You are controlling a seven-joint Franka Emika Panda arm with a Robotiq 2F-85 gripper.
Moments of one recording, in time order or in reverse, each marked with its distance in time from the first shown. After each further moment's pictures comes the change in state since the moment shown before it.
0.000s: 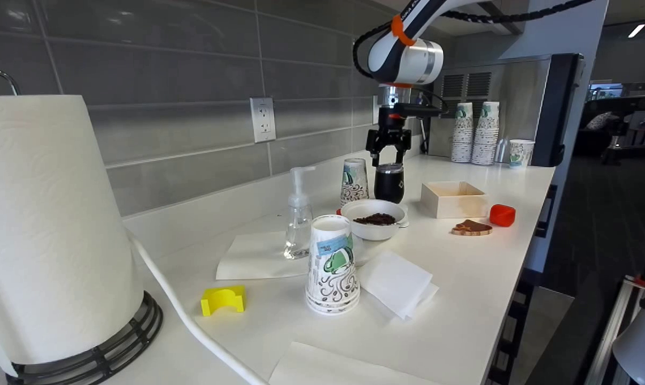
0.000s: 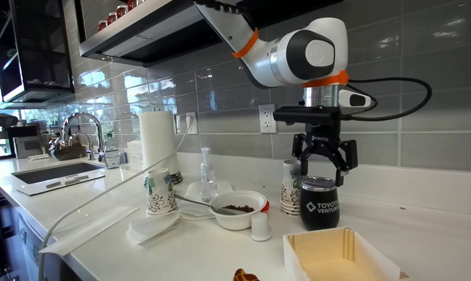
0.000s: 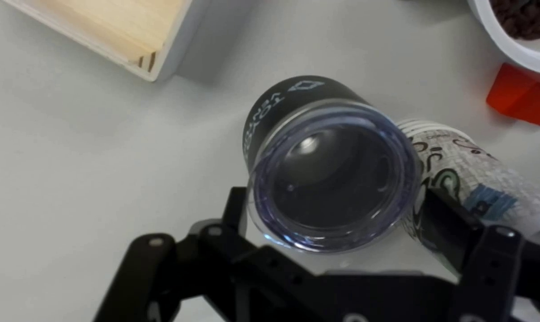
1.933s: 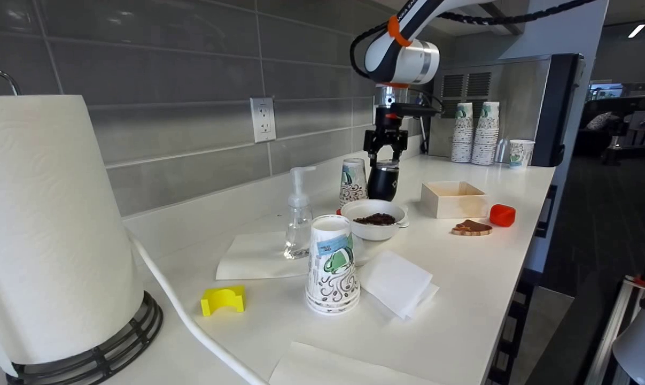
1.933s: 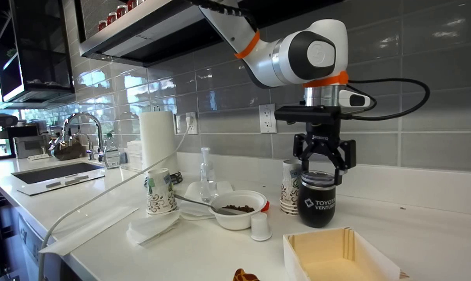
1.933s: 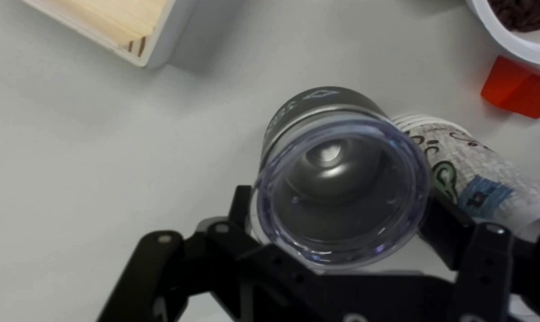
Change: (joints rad) arm -0.003 0.022 0.010 0.037 0.000 -0.019 0.000
